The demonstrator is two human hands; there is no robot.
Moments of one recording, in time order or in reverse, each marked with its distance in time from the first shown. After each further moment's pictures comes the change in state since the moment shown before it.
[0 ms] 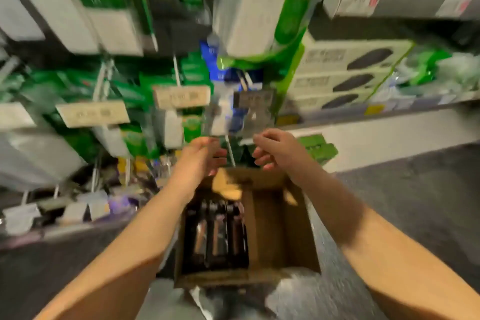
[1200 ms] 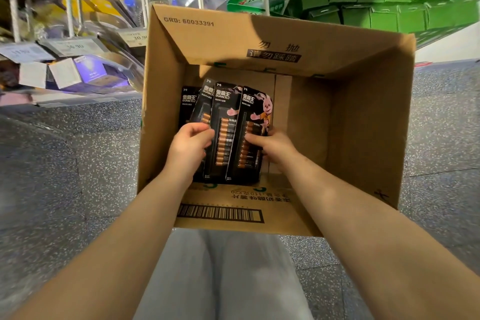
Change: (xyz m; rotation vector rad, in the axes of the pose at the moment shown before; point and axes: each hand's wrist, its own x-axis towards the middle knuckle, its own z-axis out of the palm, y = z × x) left_hand 0.080 -0.296 -0.052 0.205 0.328 -0.434; right_hand 0.105 0.364 0.113 0.165 -0.160 0.724
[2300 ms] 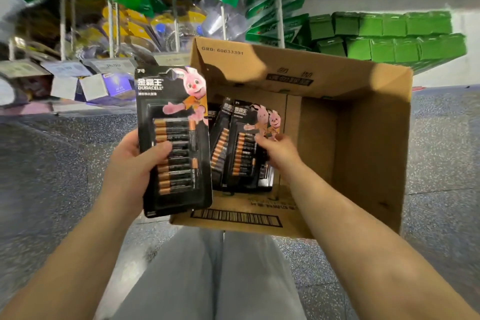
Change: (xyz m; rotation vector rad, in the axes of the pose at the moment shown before) left_hand -0.065 0.028 -0.103 -0.255 0.054 0.256; right_hand -0.024 -0.022 0.029 0.071 0.148 -0.040
